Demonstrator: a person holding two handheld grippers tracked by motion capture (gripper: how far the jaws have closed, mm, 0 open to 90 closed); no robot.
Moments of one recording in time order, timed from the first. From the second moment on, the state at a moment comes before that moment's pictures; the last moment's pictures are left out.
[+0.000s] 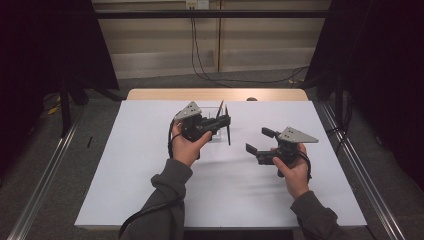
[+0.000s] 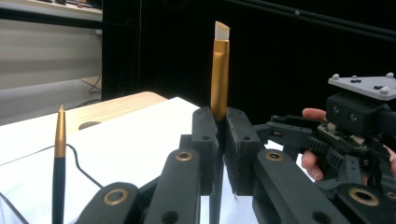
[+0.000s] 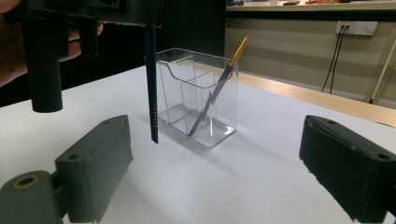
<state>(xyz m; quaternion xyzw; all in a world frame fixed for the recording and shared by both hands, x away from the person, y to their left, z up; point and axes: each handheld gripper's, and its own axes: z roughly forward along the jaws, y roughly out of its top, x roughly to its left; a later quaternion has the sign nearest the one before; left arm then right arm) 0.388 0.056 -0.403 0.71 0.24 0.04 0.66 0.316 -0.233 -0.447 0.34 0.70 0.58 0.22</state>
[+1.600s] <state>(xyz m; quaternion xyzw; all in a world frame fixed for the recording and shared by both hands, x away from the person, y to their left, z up) 0.387 0.071 -0.401 0.72 0.25 0.06 0.65 0.289 -0.271 -0.443 0.34 0.71 0.56 0.24</state>
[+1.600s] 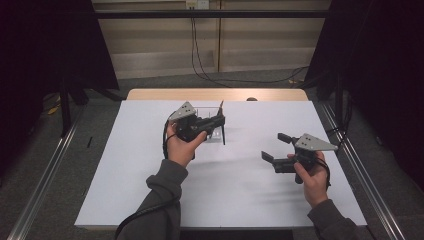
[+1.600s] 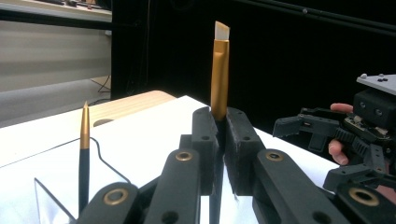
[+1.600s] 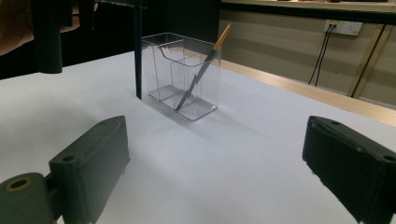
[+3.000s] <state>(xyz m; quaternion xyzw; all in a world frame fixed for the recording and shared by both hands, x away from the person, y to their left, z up) 0.397 0.077 -0.390 0.72 0.26 0.06 0.64 0.286 -0.276 -0.444 0.33 0.72 0.56 0.24</state>
